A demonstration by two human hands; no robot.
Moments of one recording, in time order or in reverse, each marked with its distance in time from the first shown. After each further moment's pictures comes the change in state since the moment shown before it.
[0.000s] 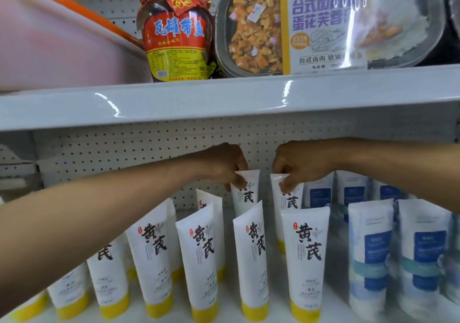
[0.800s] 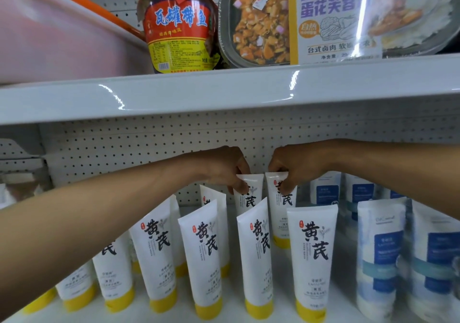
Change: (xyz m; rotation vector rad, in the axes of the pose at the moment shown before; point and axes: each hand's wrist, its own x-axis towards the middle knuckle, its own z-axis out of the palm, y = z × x) left_hand -0.001 -0.014 0.009 -0.020 -0.044 -0.031; right_hand 0.022 -0.001 0.010 0.075 -0.075 0.042
